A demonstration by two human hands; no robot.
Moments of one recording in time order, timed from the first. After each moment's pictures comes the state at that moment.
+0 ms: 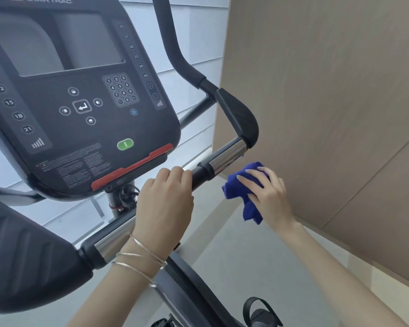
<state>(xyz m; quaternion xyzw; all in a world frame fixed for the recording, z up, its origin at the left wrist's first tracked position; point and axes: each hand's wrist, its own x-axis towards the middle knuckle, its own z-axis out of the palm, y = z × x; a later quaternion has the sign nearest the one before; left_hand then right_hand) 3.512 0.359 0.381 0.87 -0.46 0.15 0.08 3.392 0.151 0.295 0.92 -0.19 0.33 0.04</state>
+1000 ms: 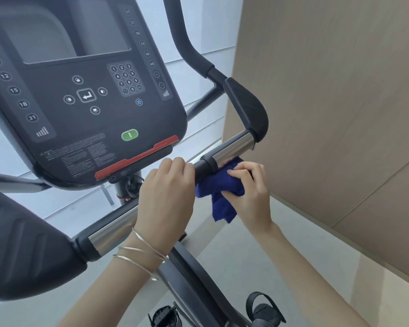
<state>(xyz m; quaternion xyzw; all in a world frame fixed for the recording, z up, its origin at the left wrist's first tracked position) 3.508 0.352 0.383 0.87 -0.44 0.19 0.05 3.433 0.192 0.291 0.85 -0.15 0.48 -0.16</state>
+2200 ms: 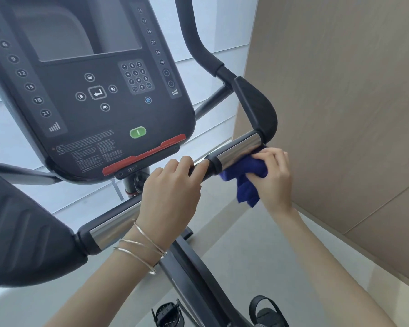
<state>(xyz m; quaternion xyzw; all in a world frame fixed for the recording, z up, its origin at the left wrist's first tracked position) 3.511 0.347 0.374 0.85 -0.46 0.24 0.05 3.434 0.141 0.303 0.85 -0.19 0.46 -0.17</state>
